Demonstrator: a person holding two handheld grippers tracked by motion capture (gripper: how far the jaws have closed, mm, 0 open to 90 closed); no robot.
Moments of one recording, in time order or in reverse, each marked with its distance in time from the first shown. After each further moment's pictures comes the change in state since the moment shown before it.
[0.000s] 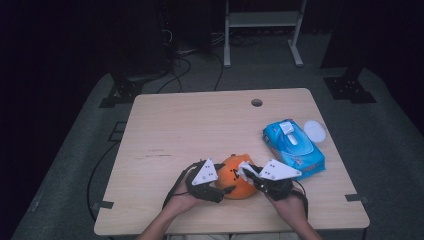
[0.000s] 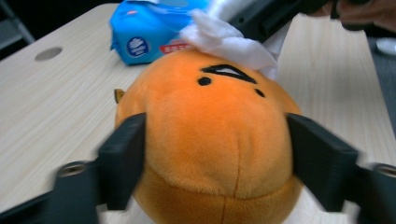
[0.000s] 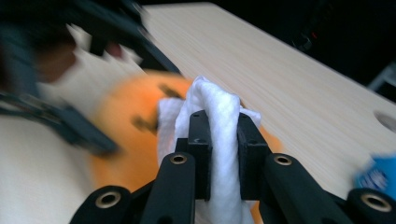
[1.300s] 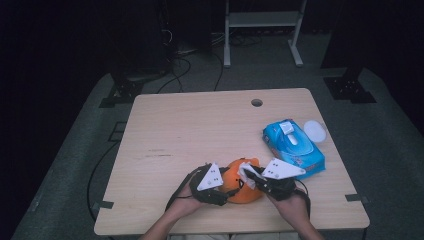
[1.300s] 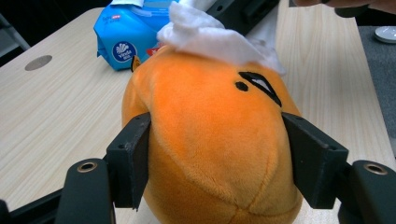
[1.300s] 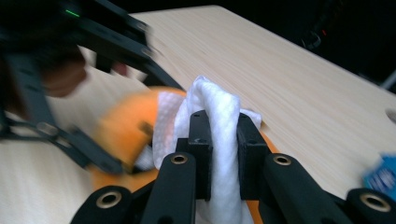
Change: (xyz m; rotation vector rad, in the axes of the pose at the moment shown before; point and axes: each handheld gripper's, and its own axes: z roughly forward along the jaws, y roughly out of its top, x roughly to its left) left arm -0.016 0.005 0.005 0.011 -0.017 0.094; right arm -0.004 0.002 -0.007 -0.008 0.038 0.032
